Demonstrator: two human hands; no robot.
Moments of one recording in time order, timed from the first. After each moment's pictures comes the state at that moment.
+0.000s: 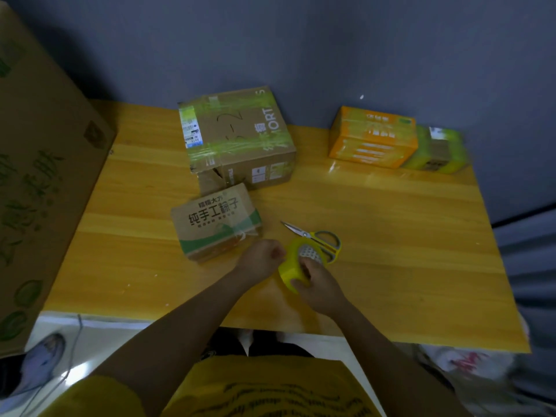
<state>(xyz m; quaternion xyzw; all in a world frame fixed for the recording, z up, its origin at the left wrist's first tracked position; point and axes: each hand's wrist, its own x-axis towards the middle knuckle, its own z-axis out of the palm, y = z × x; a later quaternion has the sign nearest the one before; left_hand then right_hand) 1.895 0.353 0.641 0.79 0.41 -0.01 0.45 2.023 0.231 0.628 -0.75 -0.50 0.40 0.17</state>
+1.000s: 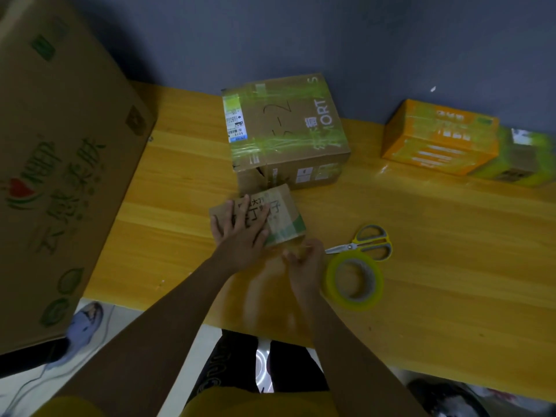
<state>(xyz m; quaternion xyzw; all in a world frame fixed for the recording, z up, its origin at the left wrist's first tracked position) 1.814 0.431 0.614 0.81 0.53 -0.10 0.24 1.931 0.334 0.578 -0.78 -0.22 0.33 0.48</state>
